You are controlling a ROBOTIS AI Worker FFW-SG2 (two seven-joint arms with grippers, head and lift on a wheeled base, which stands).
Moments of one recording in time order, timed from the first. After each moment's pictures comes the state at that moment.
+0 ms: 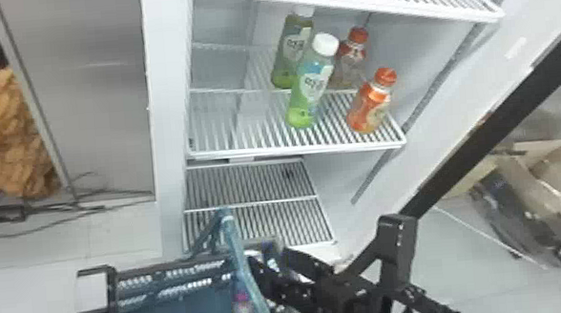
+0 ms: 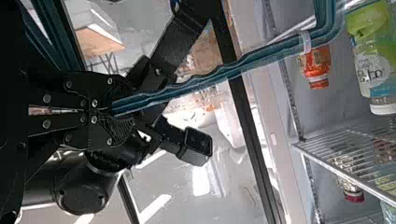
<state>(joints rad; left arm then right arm) 0.41 0.24 -0.27 -2.05 1.12 1.02 -0.61 0.79 -0.18 -0.12 -2.51 -0.58 0.82 0.14</state>
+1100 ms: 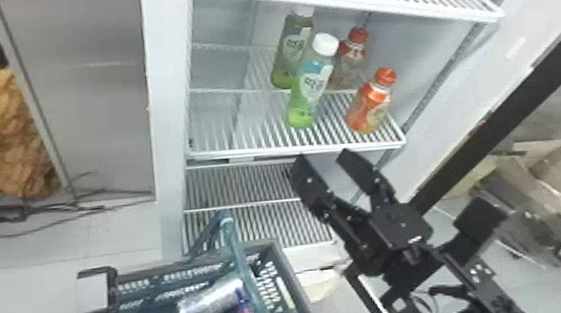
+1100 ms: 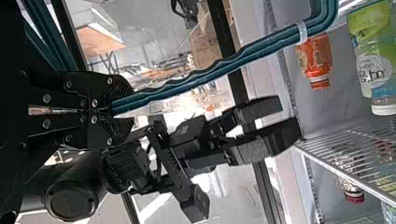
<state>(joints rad) 0.41 0.24 -0.27 -2.05 1.12 1.02 -0.61 0.84 -0.18 -0.10 -2.55 -0.38 0.21 0.12</state>
